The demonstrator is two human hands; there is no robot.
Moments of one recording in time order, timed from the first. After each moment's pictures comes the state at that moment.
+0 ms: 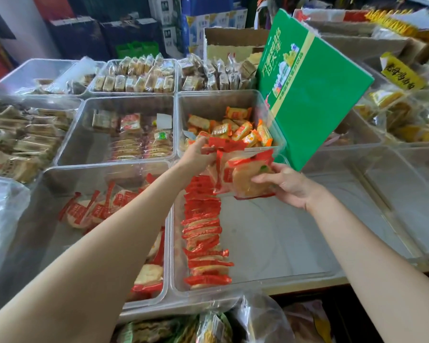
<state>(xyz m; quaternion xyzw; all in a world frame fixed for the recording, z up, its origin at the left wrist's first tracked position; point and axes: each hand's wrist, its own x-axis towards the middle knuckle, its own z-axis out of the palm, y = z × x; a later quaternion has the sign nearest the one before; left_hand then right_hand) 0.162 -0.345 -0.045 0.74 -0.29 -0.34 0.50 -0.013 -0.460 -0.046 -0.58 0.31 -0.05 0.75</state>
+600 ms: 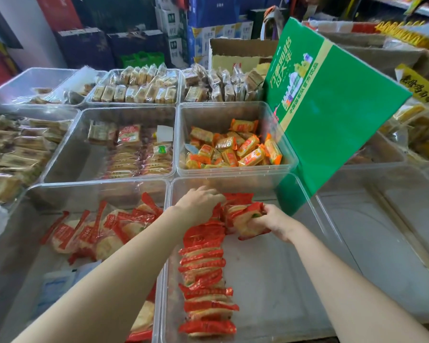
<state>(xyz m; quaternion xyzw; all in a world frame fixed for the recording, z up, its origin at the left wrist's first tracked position) 0.179 -0.354 -0.116 0.78 -0.61 -0.12 -0.03 0.019 -0.488 -0.149 -0.68 0.39 0.03 0.62</state>
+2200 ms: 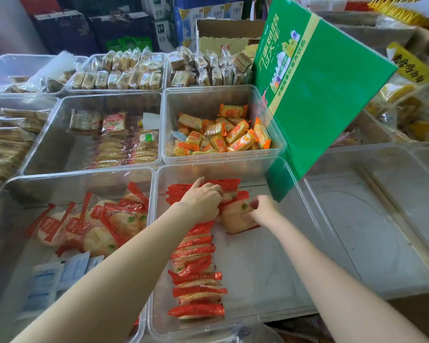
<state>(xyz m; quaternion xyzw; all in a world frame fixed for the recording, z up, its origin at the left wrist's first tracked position) 0.143 -0.368 -0.125 0.76 -0.64 -0.12 -0.07 0.015 -0.473 -0.157 -0.78 0.50 0.03 0.37</state>
